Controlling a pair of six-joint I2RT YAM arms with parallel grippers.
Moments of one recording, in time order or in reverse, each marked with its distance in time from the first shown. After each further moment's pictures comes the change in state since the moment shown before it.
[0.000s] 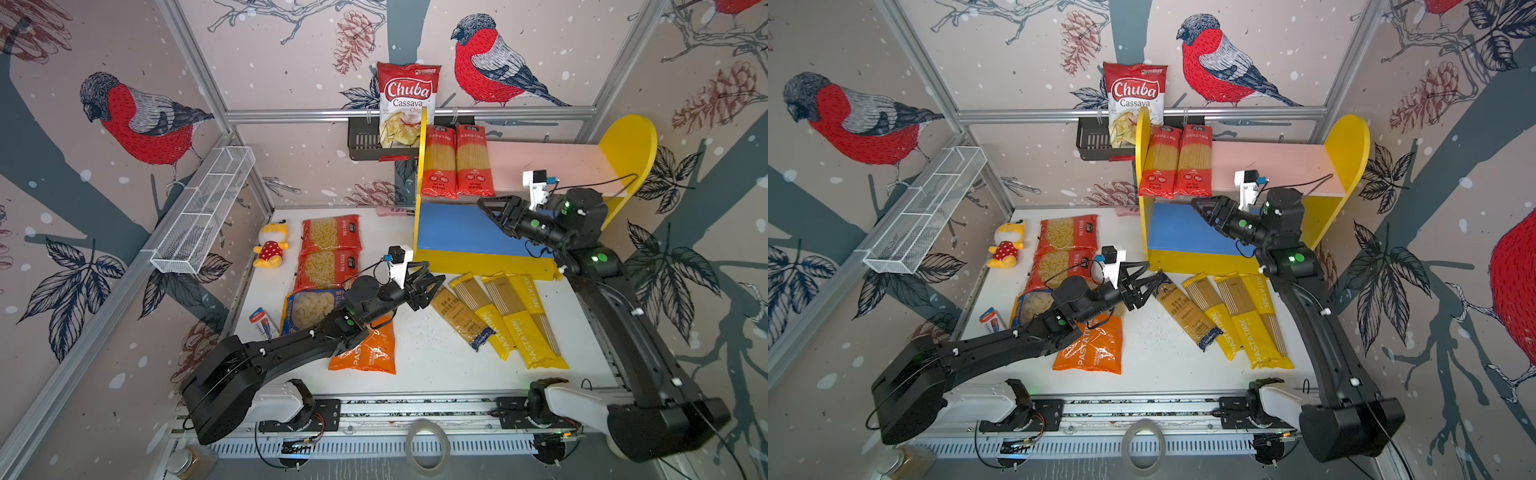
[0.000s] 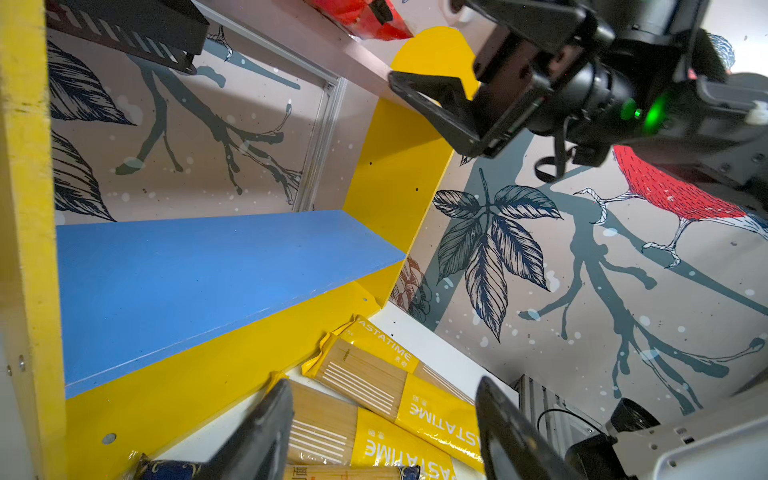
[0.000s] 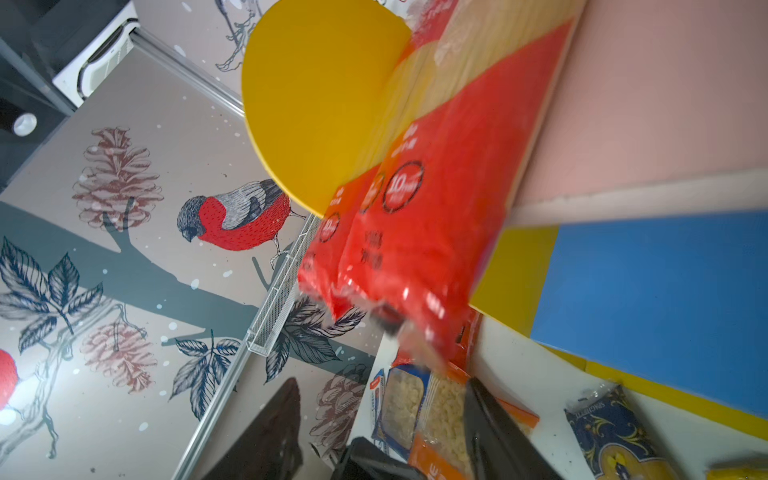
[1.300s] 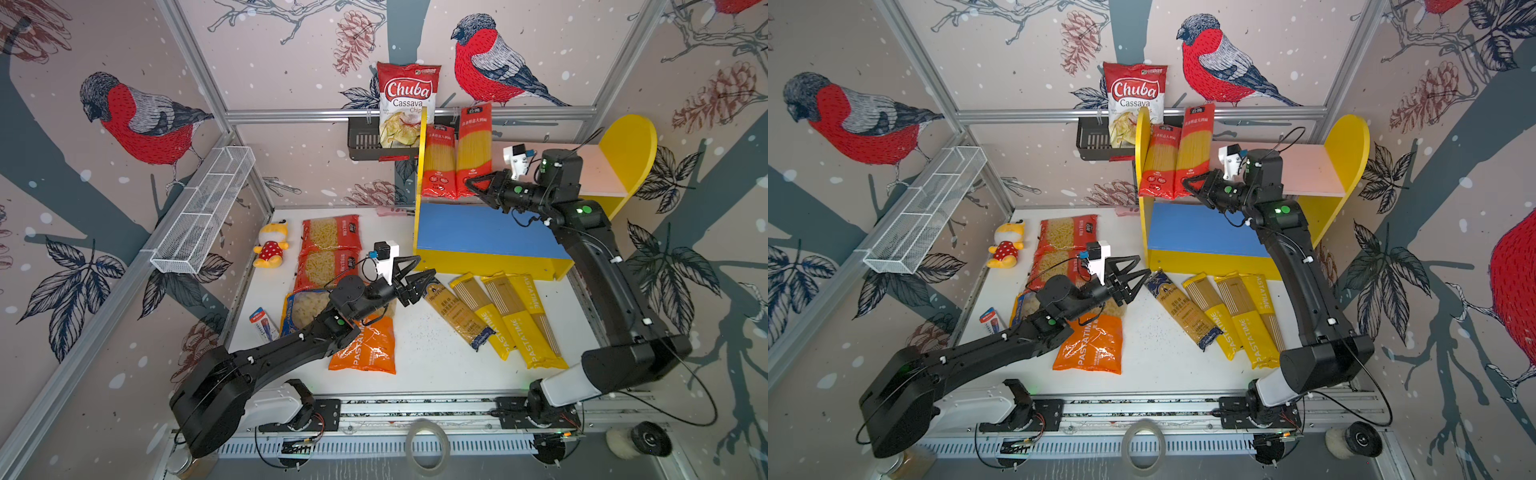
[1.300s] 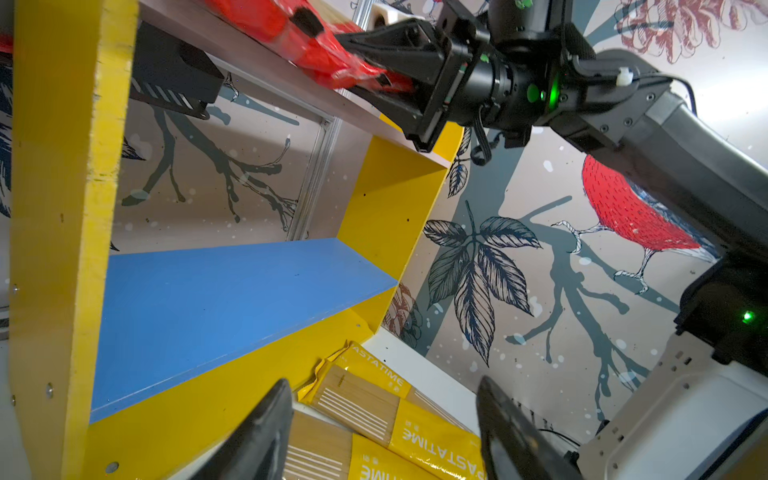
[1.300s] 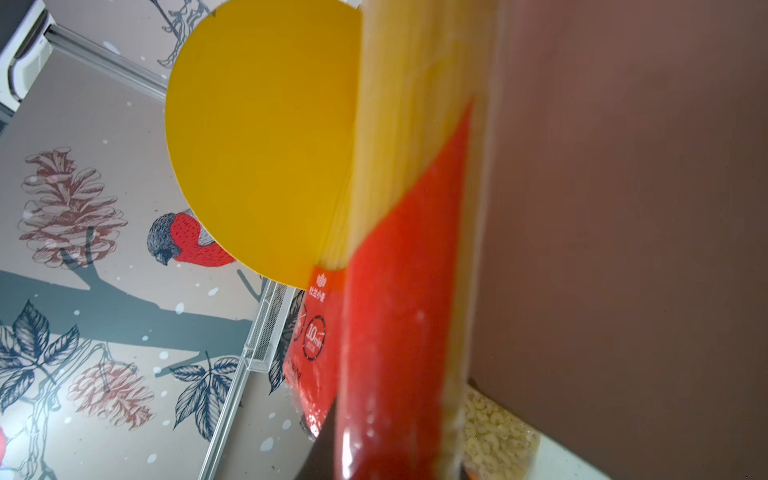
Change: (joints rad) left arm 0.054 -0.071 -0.019 0.029 0.063 -0.027; right arm 0.044 0.412 0.535 -0.288 0.011 0.001
